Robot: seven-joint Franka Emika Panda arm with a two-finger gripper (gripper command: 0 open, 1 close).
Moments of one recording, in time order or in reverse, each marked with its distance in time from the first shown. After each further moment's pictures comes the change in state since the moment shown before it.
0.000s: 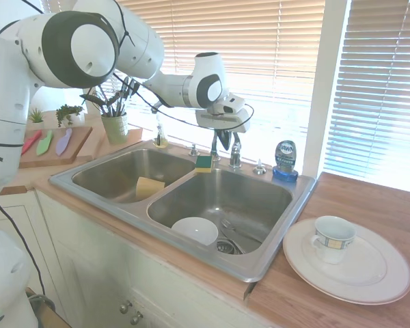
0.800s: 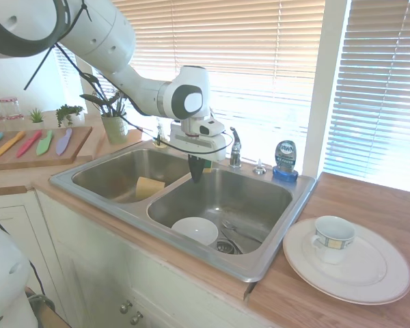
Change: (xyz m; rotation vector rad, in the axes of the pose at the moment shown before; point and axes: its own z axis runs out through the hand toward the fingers) arm -0.107 0.105 -0.012 -0.176 -0.207 0.029
